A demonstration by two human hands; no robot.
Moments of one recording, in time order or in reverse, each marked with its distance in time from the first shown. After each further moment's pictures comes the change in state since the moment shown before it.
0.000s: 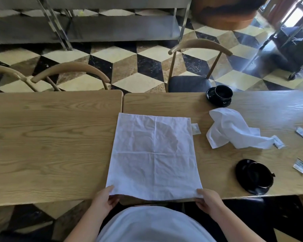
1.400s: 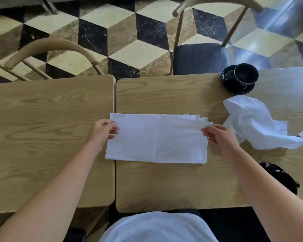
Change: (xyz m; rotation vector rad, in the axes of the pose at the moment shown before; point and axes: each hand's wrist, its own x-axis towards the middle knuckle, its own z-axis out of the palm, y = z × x) left_hand 0.034 0.213 0.143 0.478 -0.099 0.621; right_hand 0.070 -0.232 0.040 -0.096 -0.101 -0.419
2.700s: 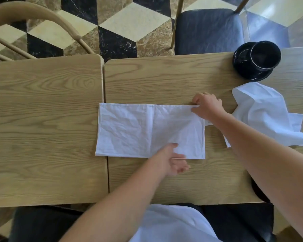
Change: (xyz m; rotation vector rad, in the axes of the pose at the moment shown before) left_hand -0.084 -0.033 0.218 -0.328 -0.450 -1.080; right_hand 0.107 -0.045 0.057 -1.272 -0.098 -0.374
